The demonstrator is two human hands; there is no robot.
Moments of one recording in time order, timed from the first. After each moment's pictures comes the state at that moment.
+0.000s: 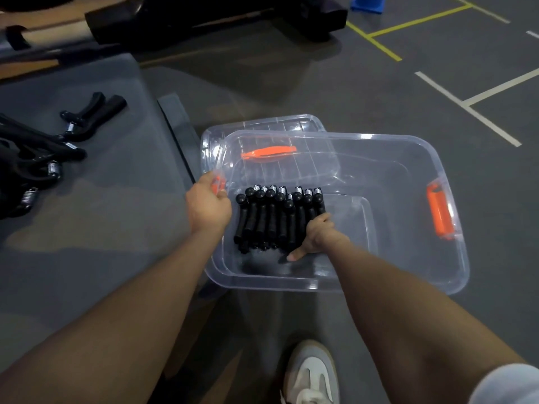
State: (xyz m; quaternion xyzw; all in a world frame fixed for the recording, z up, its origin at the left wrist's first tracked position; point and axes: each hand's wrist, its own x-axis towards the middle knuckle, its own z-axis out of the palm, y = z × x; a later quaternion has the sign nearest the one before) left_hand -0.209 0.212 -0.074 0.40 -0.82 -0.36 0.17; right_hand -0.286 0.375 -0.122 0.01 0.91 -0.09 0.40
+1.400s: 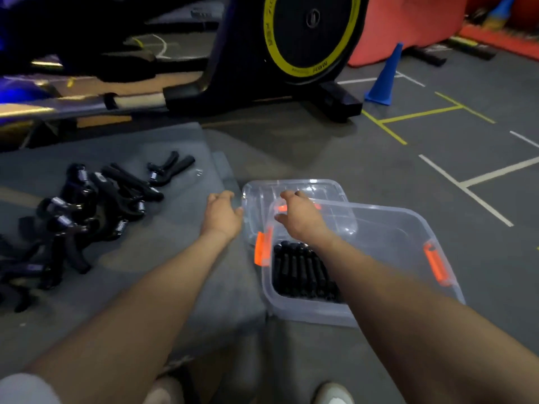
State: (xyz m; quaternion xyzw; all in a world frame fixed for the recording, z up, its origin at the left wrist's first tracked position) left_hand -0.171 0.133 0.022 0.37 -0.86 -0.34 0.09; right_hand -0.253 0.264 0.044 -0.29 0.93 -0.18 0.16
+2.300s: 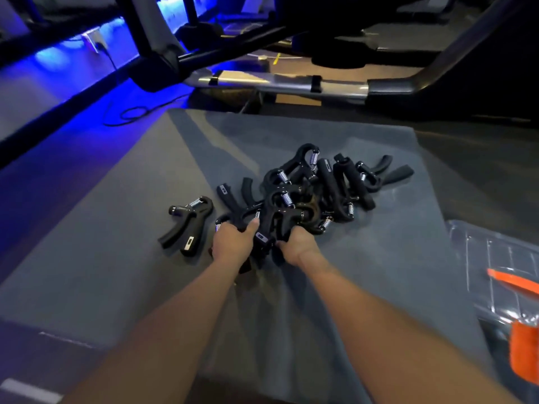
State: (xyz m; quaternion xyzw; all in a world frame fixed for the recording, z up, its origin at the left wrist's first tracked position) left_hand 0.086 -0.122 -0.042 0.69 -0.59 -0.39 0.16; right_hand -0.028 -0.074 -0.056 -0.36 0.83 -0.22 0.37
